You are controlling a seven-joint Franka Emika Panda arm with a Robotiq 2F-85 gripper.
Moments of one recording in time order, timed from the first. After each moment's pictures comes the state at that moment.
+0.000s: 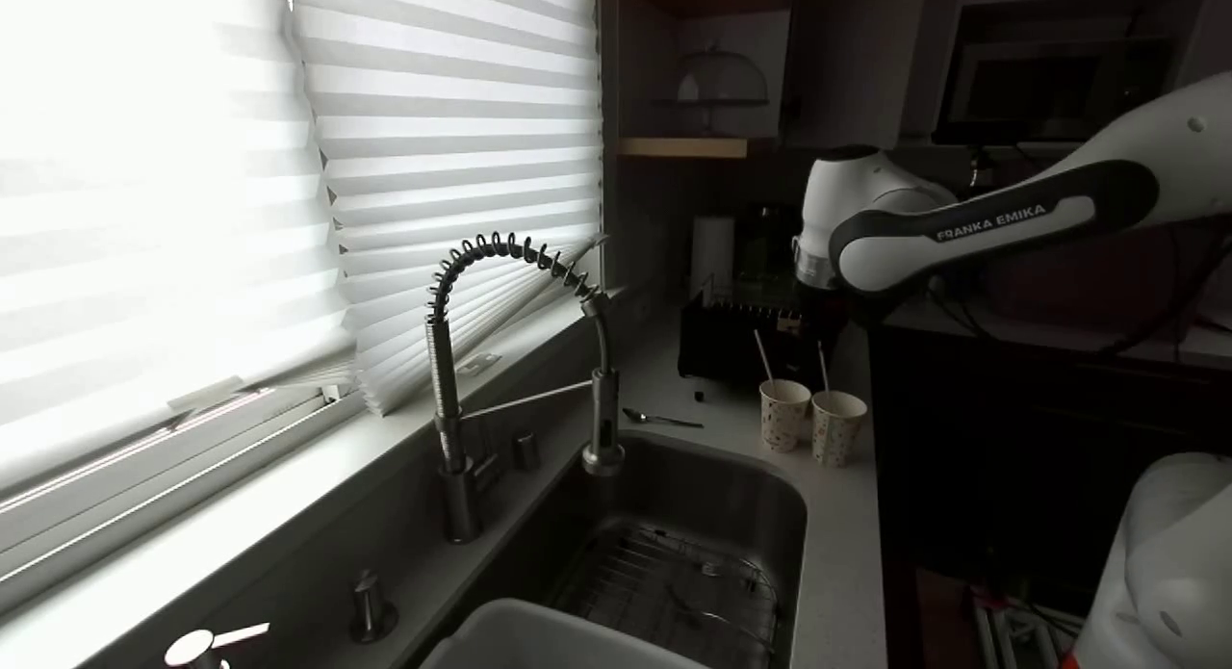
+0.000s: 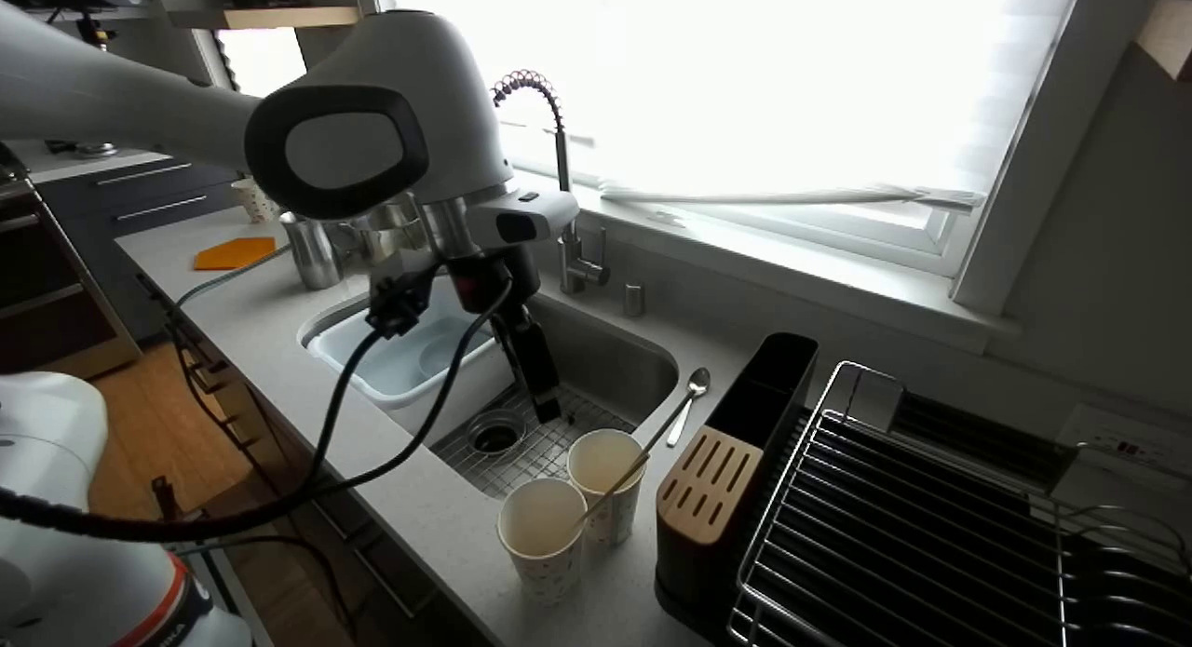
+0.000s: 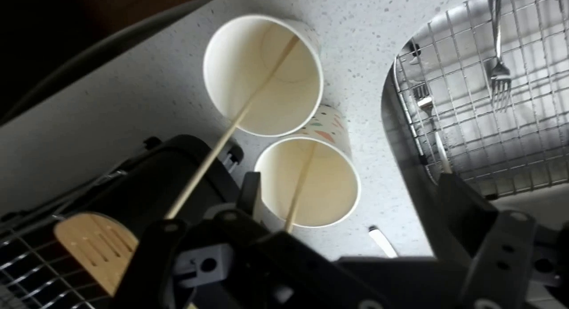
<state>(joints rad) -0.34 -0.48 -0.18 -2.43 -0.34 2.11 0.07</state>
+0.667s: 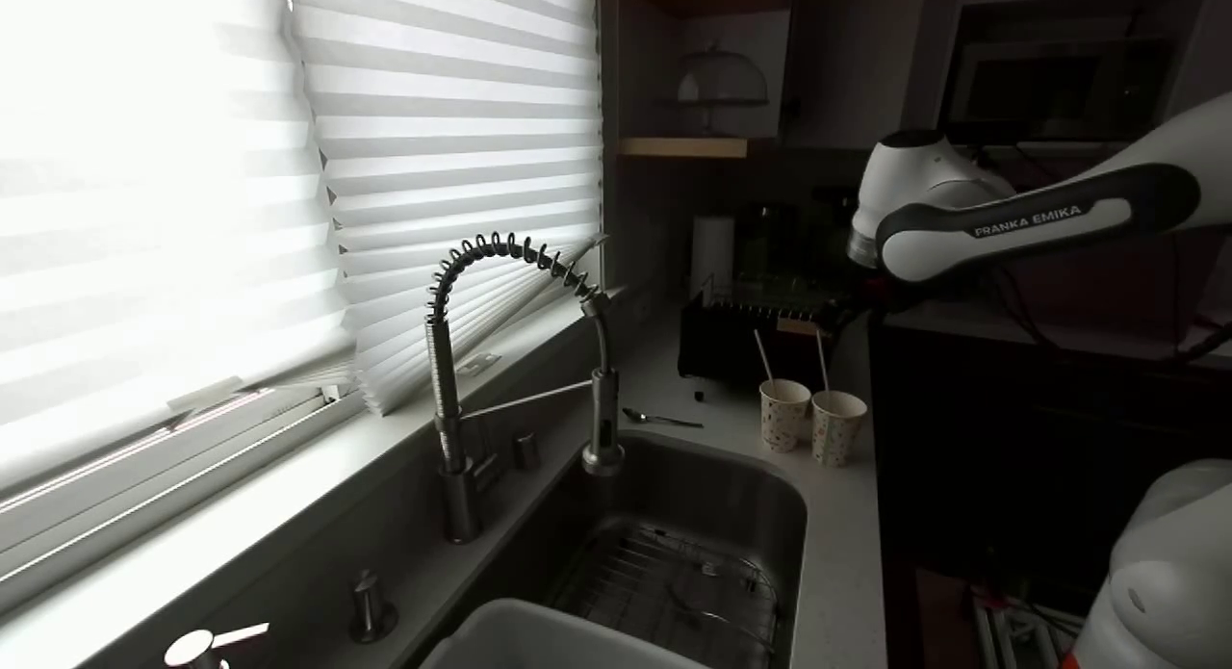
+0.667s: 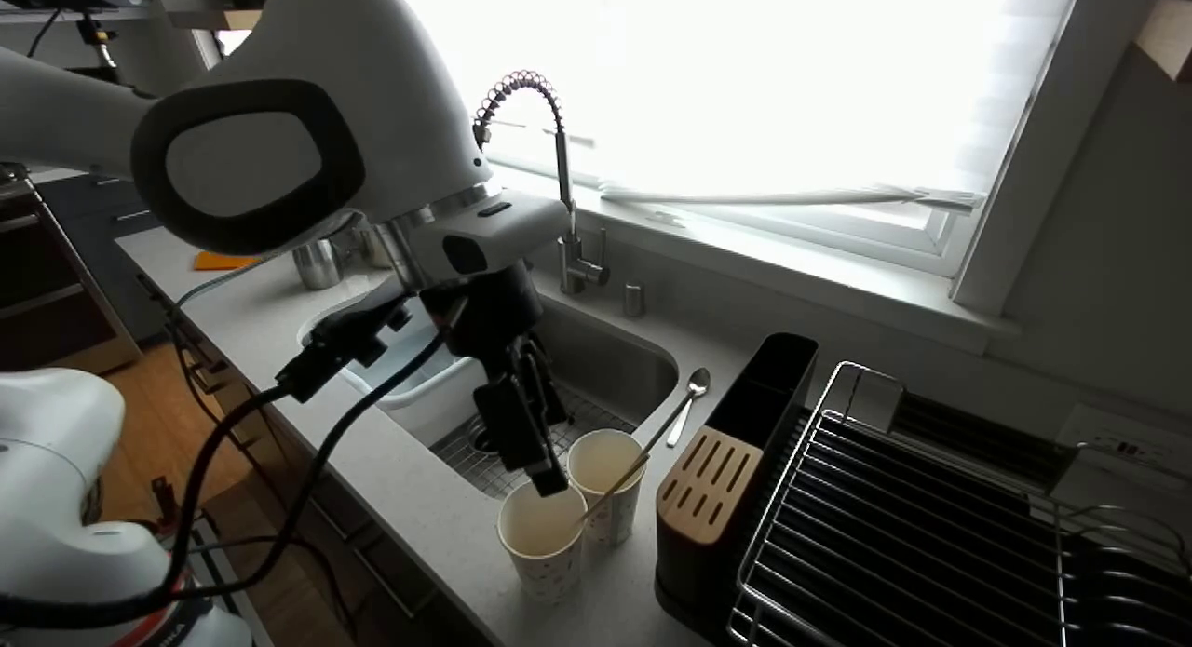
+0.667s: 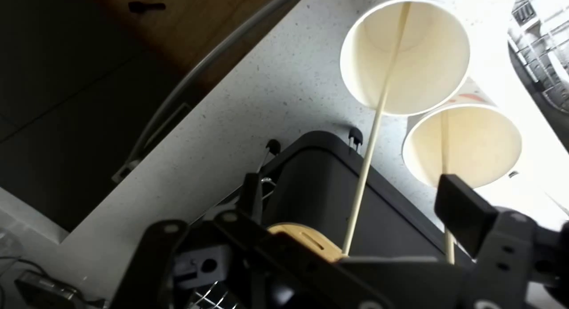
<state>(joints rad) -0.50 -0.55 -0.22 -2.47 -0.45 2.21 0.23</state>
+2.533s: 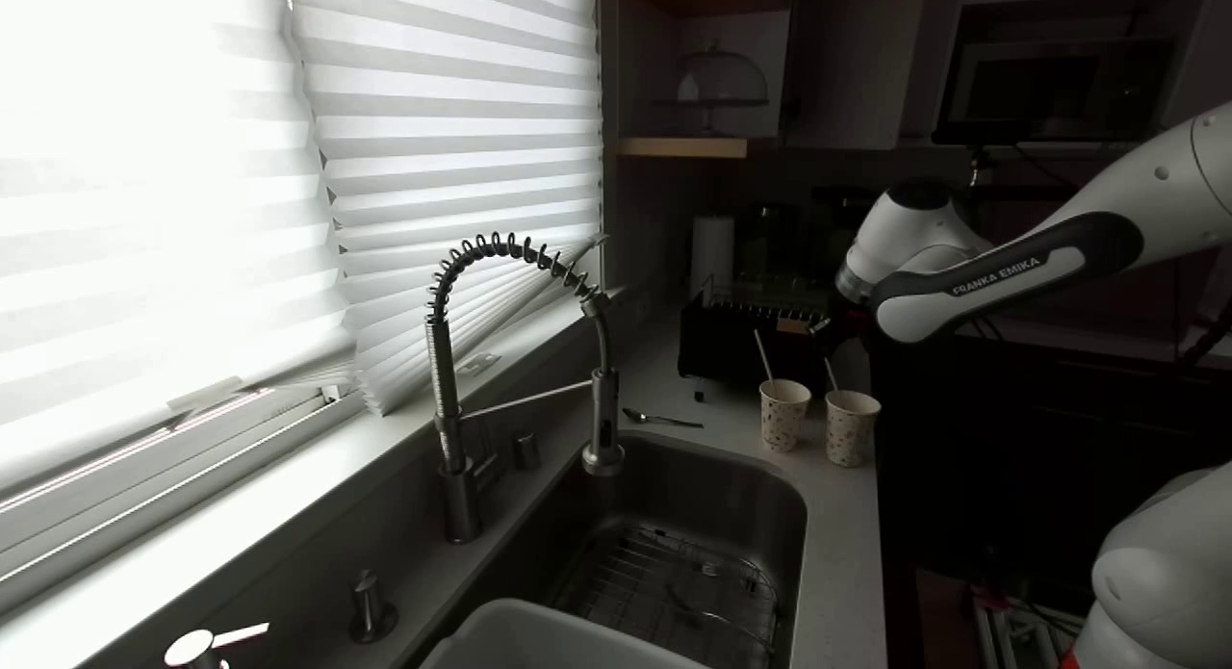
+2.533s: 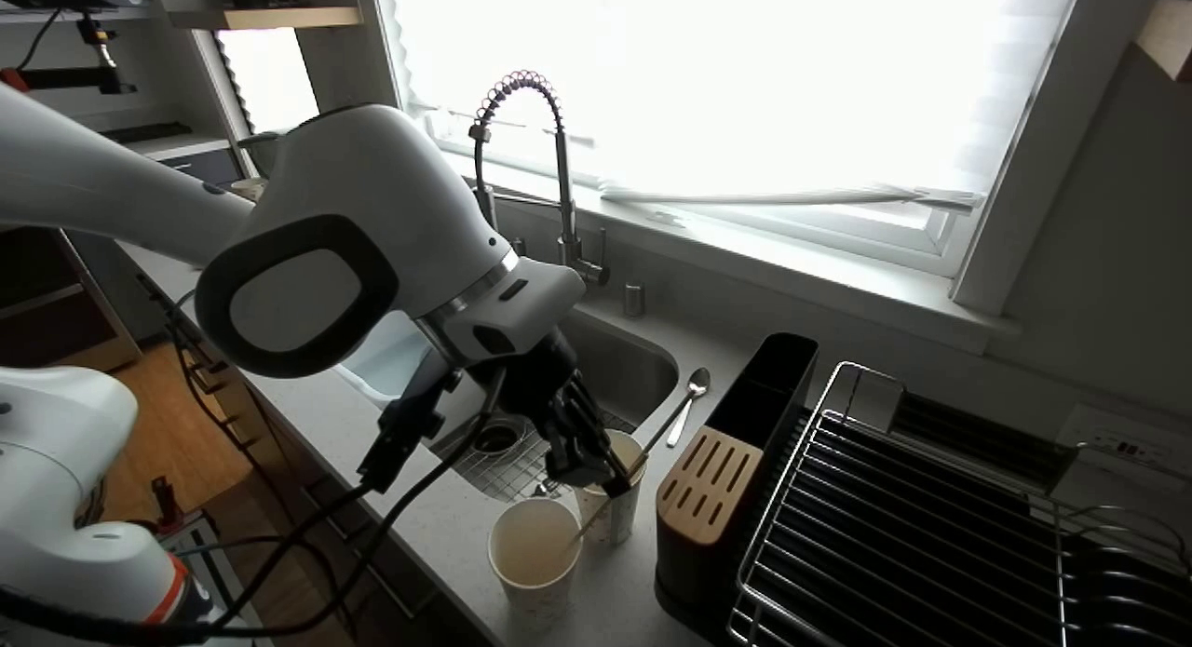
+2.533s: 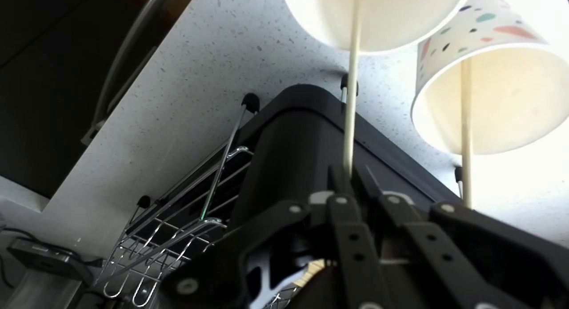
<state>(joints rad) -0.62 -0.45 -0.17 -2.60 -0.48 2.66 0.32</state>
